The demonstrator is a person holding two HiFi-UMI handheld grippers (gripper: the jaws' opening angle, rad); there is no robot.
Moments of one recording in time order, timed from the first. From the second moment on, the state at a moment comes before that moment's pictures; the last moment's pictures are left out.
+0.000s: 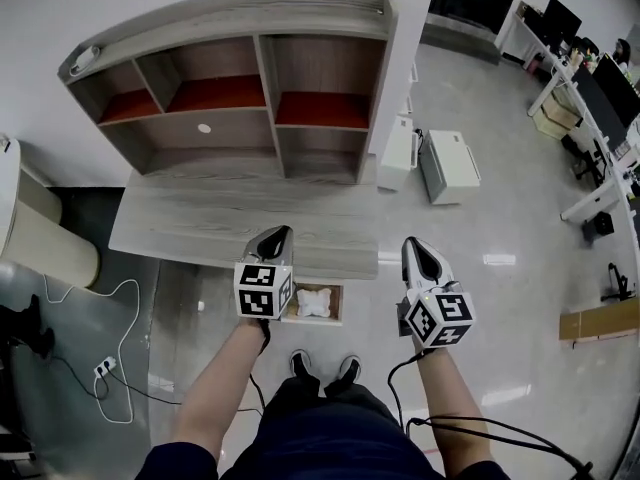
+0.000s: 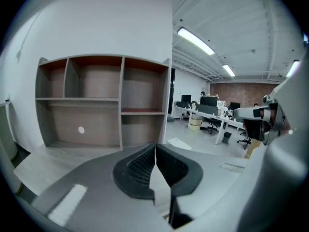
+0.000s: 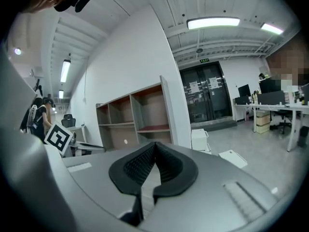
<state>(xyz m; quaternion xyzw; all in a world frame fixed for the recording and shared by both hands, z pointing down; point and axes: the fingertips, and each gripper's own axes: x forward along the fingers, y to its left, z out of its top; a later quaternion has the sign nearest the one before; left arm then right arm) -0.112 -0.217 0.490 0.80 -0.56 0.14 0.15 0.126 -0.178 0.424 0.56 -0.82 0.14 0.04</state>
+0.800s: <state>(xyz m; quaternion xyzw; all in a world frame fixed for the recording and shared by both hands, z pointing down) -0.105 -0.217 0.312 0.82 -0.57 -0.01 0.04 0.125 -0.199 0.308 0.56 -0.83 0.05 -0.04</state>
